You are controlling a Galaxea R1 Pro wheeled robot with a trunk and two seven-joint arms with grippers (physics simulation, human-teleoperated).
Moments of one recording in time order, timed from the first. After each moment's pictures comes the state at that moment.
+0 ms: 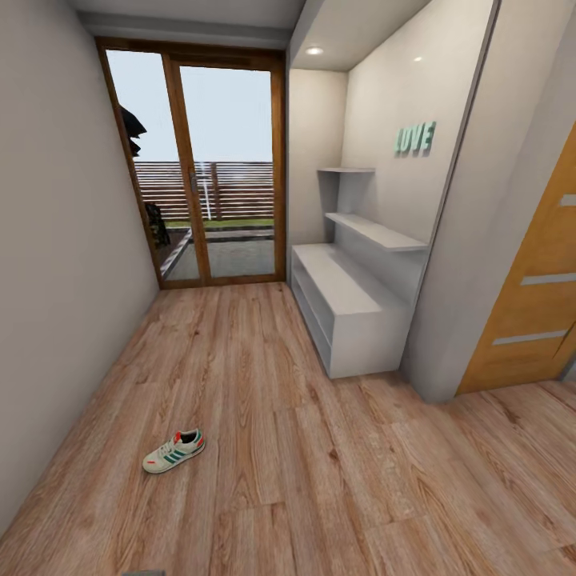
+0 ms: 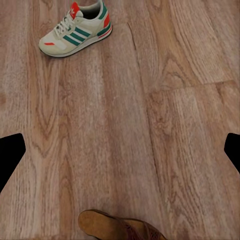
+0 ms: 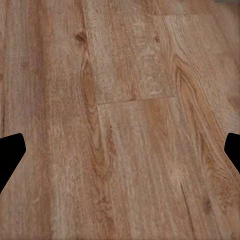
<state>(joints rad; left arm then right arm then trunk) -0.21 0.11 0.03 -0.32 0.01 -0.38 0.00 -0.05 -0.12 0.00 -0.58 0.00 -0.30 0.00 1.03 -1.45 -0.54</state>
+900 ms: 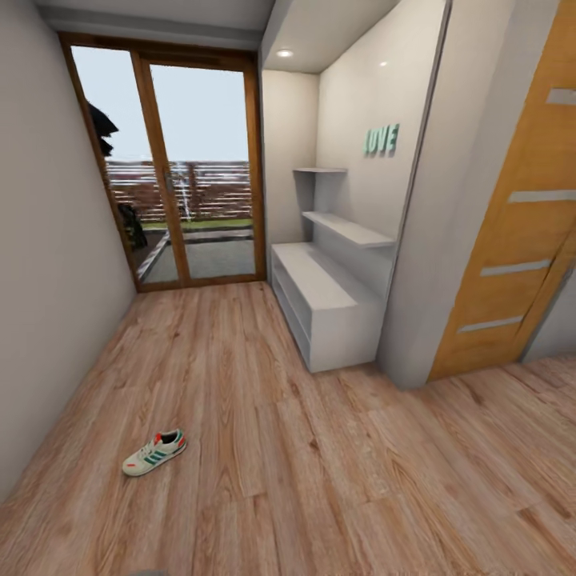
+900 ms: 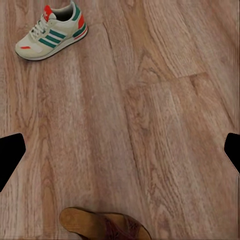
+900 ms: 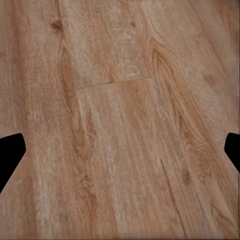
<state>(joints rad) -0.21 0.11 0.03 -0.32 0.01 -0.38 0.00 -0.05 -0.12 0.00 -0.58 0.00 -0.30 0.00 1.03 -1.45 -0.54</state>
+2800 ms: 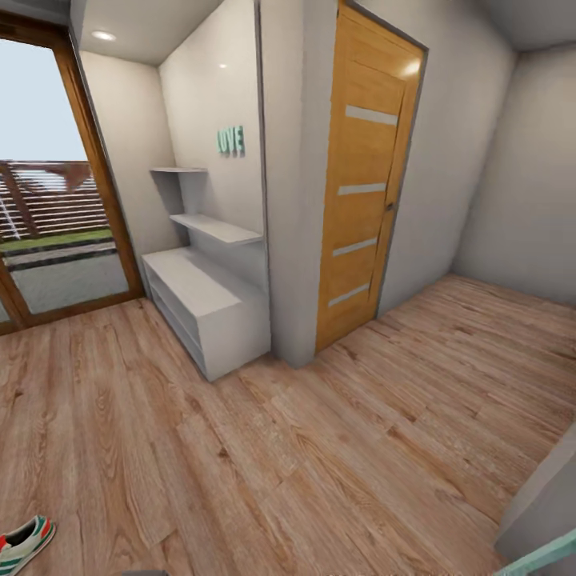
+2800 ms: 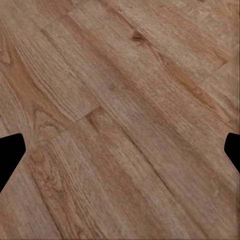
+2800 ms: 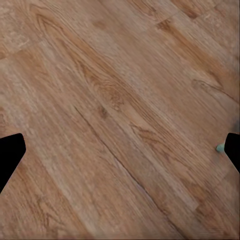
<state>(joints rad) -0.21 0.11 0.03 -0.32 0.01 -0.38 0.00 -0.05 -0.12 0.00 -0.59 0.00 -0.30 0.00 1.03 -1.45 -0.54</state>
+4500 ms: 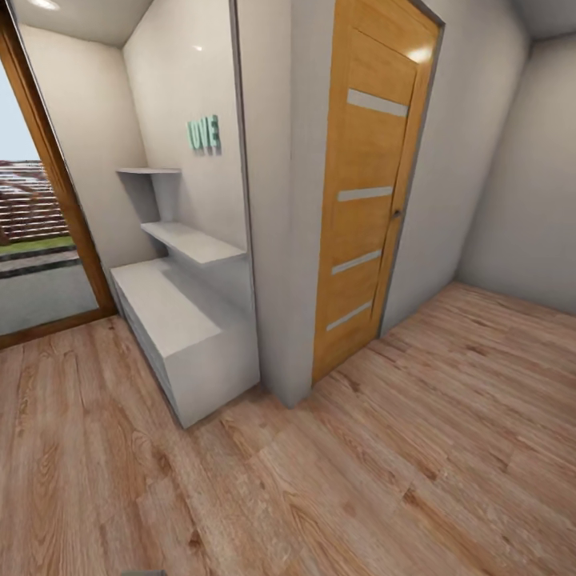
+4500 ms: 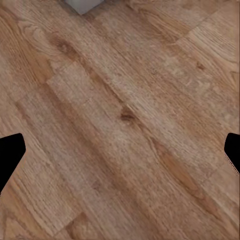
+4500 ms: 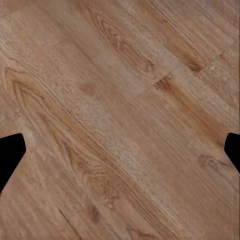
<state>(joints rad) -0.21 0.11 0.03 -0.32 0.01 -0.38 0.00 -0.05 -0.12 0.00 -0.59 0.00 -0.30 0.00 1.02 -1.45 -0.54</state>
